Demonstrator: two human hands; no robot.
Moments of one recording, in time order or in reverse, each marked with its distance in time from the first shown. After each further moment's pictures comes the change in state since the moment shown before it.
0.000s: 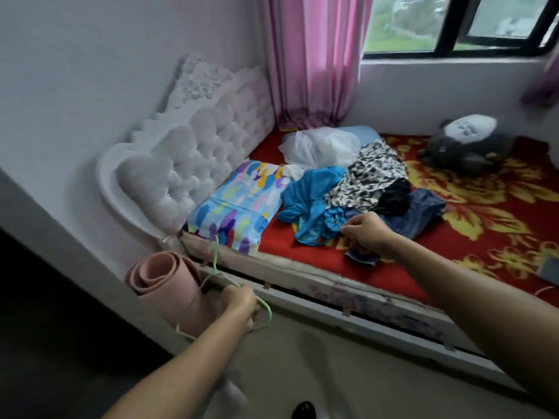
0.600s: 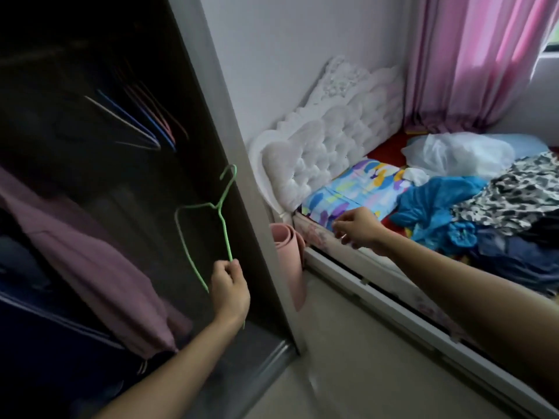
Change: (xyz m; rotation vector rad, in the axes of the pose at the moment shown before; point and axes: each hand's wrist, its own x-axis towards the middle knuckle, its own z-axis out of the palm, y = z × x) left_hand -0.070 -0.039 -0.272 0.034 0.494 0.525; right_hand -0.101 -0.151 0.197 -0.039 -0.370 -0.338
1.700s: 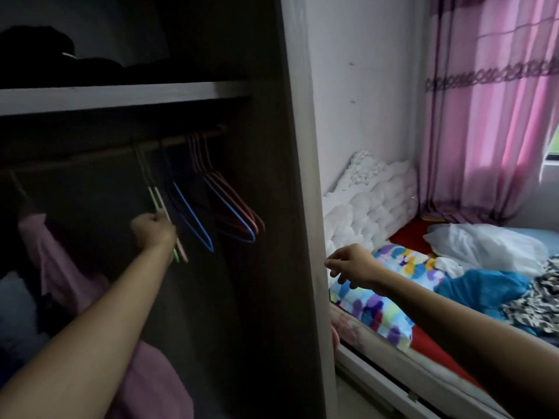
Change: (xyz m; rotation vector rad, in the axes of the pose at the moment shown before) left_hand 0.332 0.117 -0.187 -0.279 0.455 -0.010; right_hand 0.069 -0.202 0.074 -0.143 0.012 -0.198
